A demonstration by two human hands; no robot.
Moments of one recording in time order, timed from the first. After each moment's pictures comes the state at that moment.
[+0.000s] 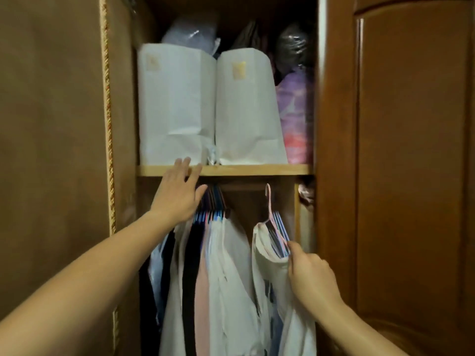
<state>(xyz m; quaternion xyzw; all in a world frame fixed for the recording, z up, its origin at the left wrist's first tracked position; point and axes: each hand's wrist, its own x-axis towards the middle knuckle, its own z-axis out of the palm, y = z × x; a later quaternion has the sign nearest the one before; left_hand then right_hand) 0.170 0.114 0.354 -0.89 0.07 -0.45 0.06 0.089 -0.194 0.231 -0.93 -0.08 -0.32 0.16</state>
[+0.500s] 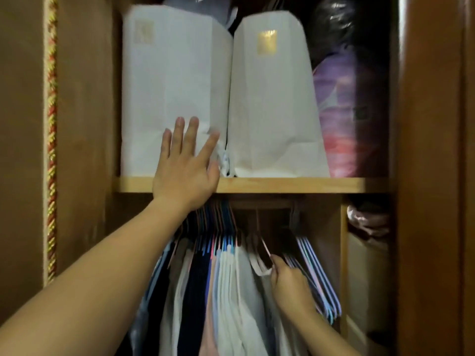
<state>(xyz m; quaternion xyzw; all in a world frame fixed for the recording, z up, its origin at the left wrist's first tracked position) 0.278 0.130 0.419 -0.80 0.03 -0.60 0.09 0.321 -0.102 0.214 -0.92 -0.06 -0.31 0.25</state>
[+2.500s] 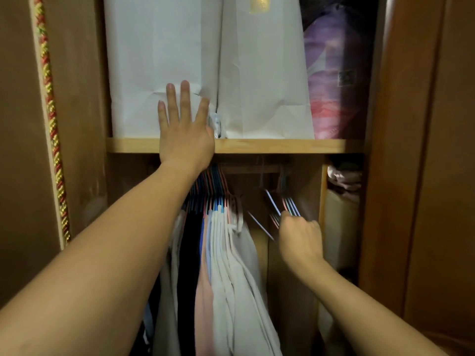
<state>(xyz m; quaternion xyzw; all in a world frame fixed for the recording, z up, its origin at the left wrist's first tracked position) 0.270 0.105 0.412 -0.83 -0.01 -0.56 0.02 0.240 -0.121 0.251 -0.94 -0.01 -0.35 0.01</state>
